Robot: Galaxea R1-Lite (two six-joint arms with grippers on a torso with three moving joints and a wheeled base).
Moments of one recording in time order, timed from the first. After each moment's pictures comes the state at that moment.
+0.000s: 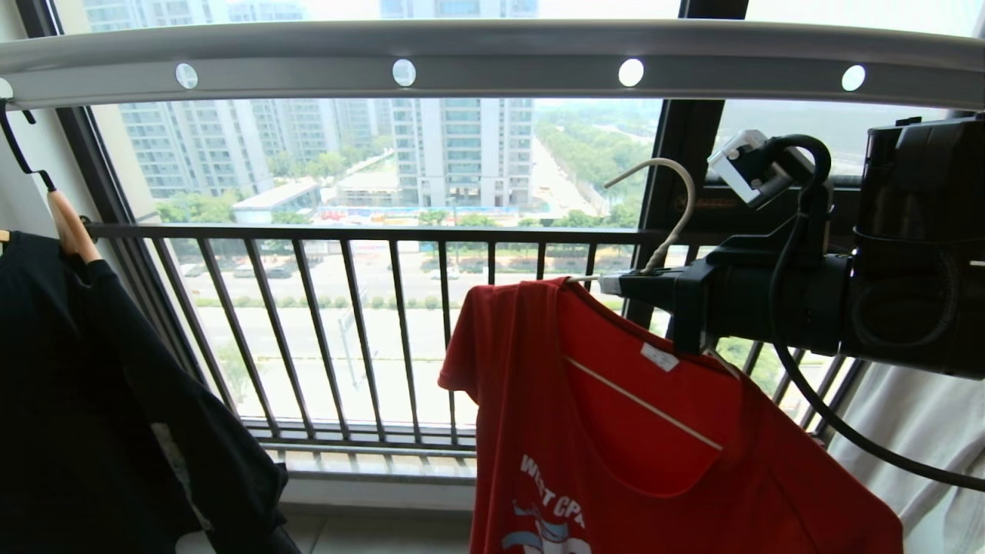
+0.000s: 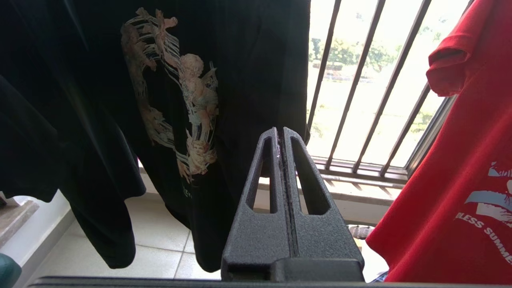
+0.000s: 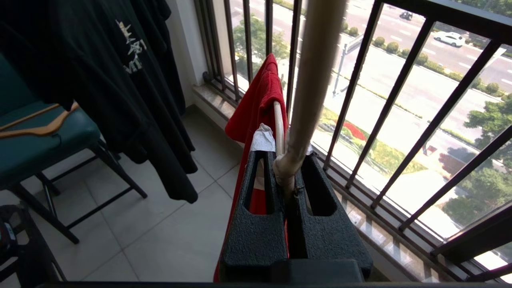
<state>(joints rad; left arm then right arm) 0.00 0.00 0.00 0.00 0.05 -0.08 0.55 1.51 -1.03 -0.28 0.23 0.02</state>
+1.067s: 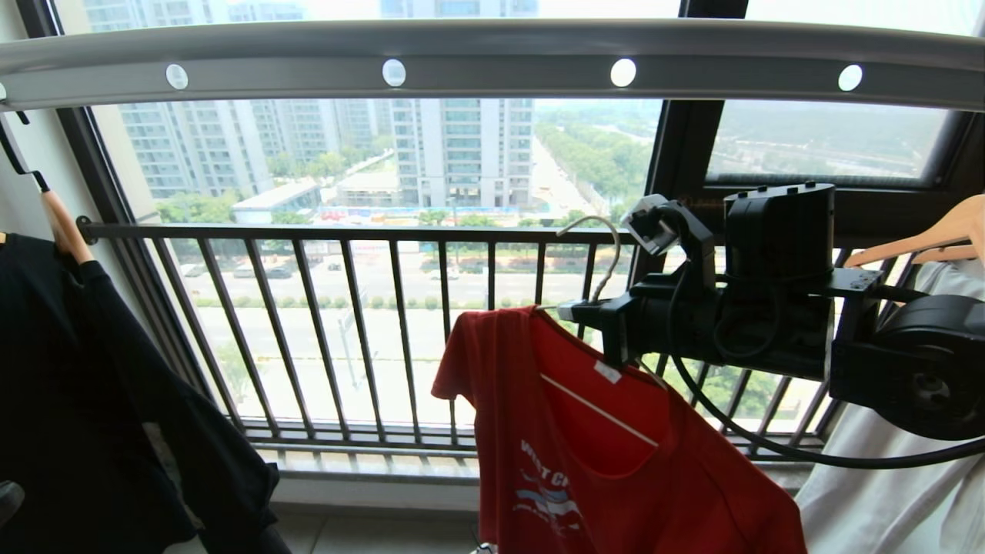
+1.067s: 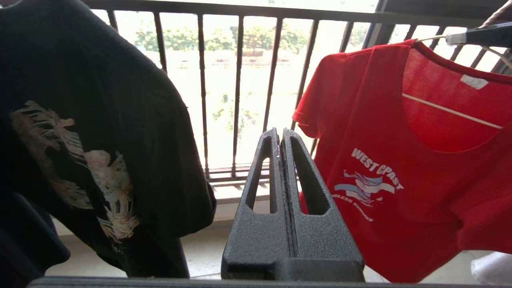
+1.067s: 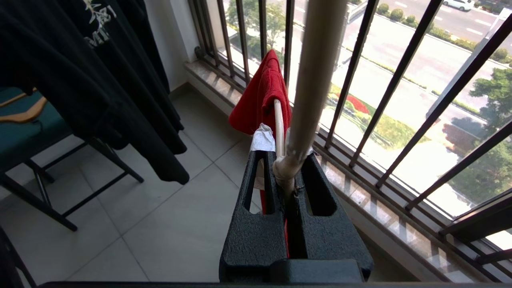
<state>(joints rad) -0.01 0.45 -0.48 0.04 -0.26 -0.10 0.53 1.71 -1.04 -0.39 0.23 0.02</state>
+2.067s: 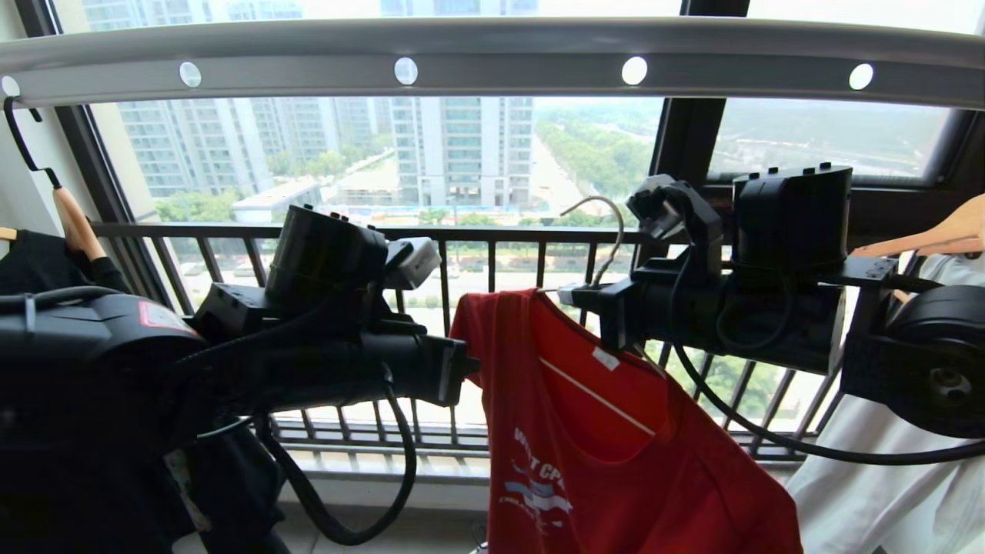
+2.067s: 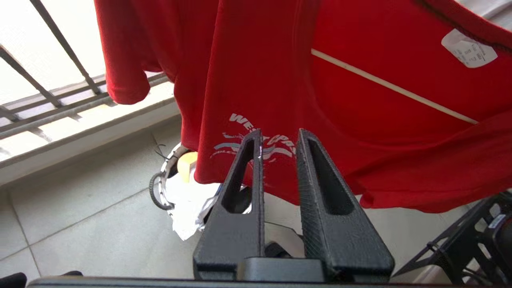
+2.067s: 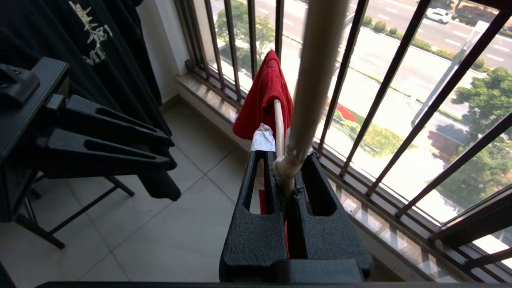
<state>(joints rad) -0.66 1.66 -1.05 -0.13 -0.09 -0.25 0.56 1.69 -1.07 -0.39 0.15 0.03</state>
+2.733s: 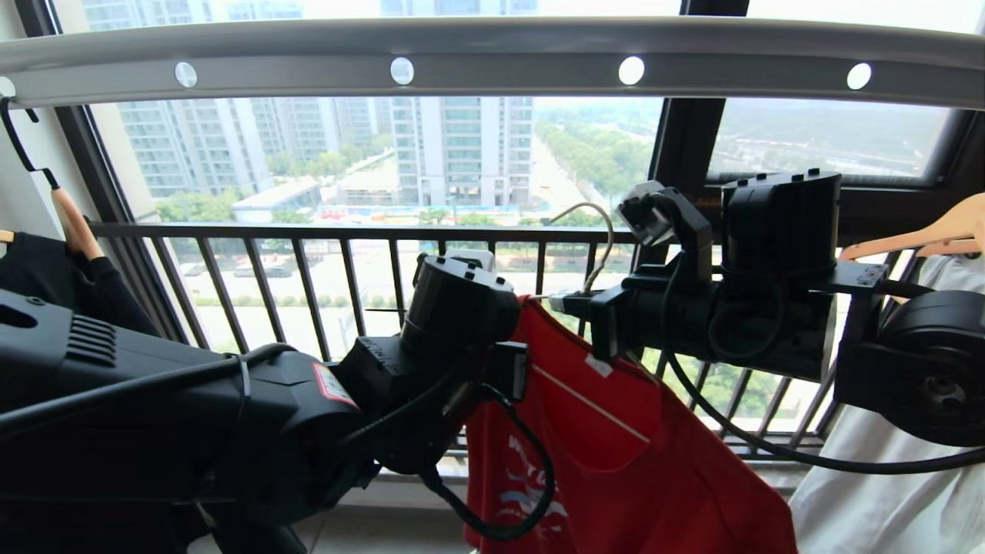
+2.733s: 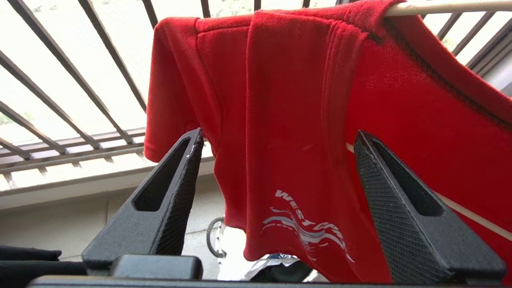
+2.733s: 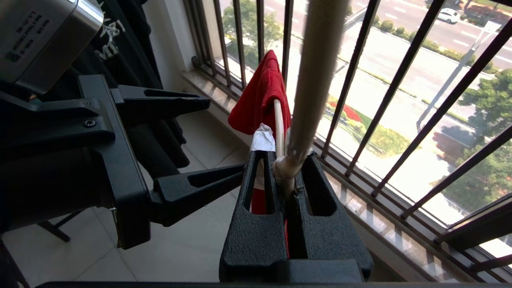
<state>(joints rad) -0.86 1.82 -1.09 -0.35 0.51 -0.28 0.59 1.70 -1.07 -0.39 0.15 0.03</state>
